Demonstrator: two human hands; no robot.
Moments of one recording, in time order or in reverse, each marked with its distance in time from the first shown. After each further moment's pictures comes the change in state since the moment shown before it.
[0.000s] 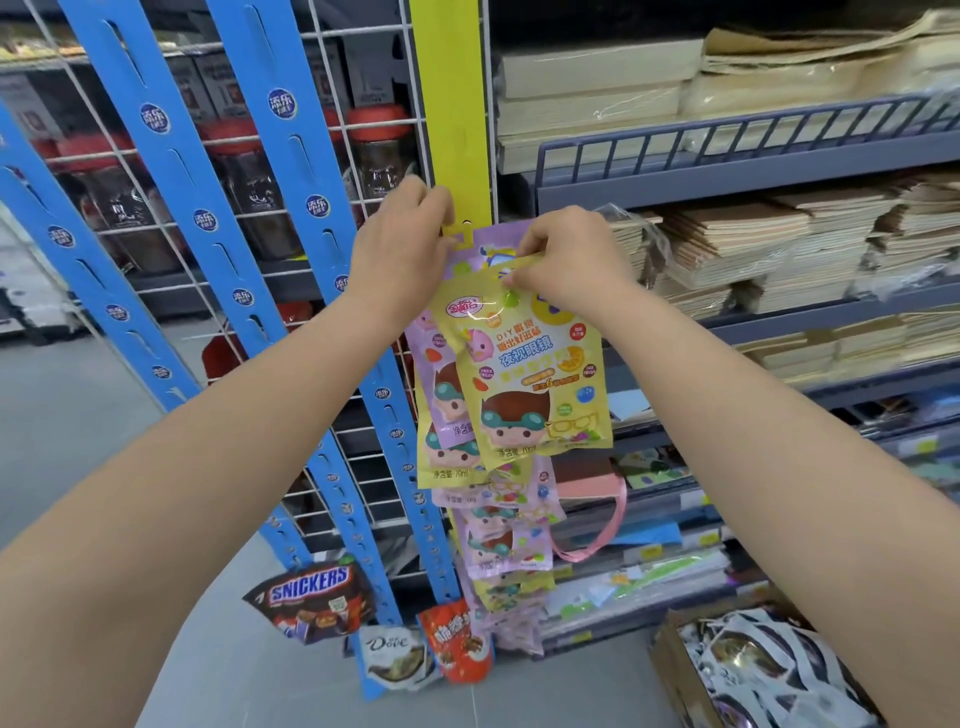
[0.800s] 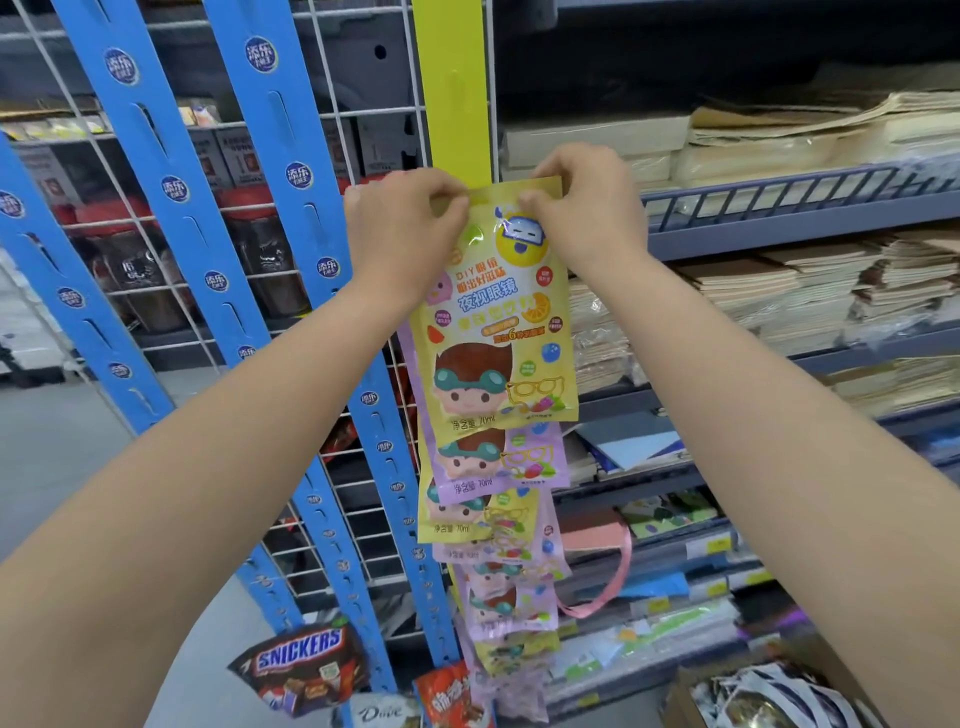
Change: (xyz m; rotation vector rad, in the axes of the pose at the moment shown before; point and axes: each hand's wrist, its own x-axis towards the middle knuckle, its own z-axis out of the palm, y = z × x) left_hand 0.047 0.014 -0.038 -0.265 0.200 -0.156; right_hand 0.043 -0.029 -0.039 0.144 0.369 -0.027
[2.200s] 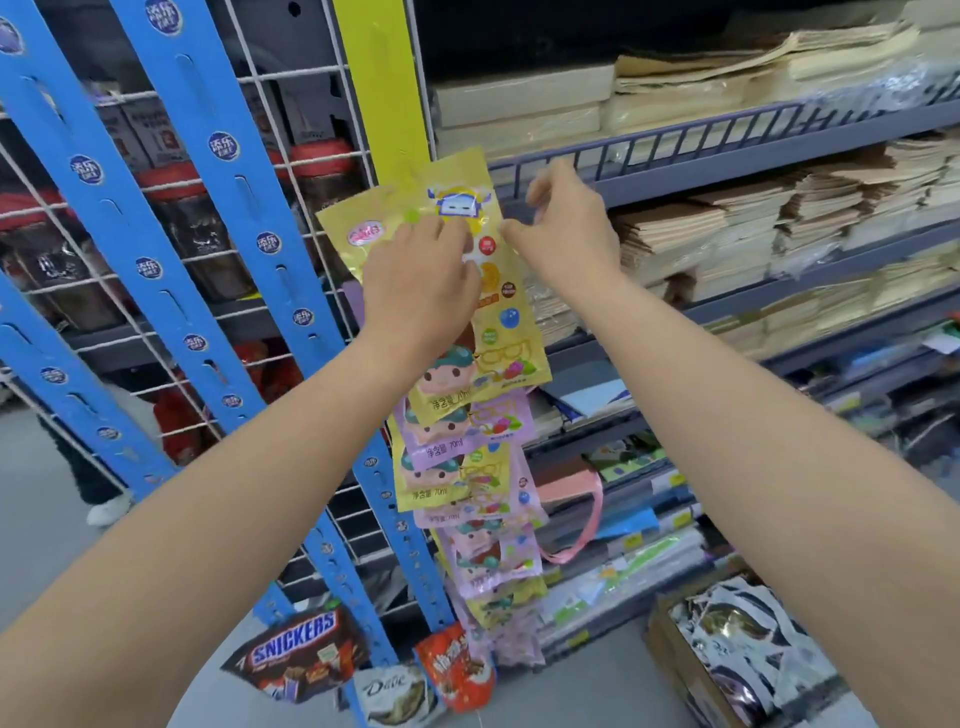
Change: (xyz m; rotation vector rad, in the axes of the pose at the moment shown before) left_hand -0.067 0.017 0.028 0.303 -0.192 0.306; right_hand -0.051 0.034 -0.005 -0.006 -0.006 0.156
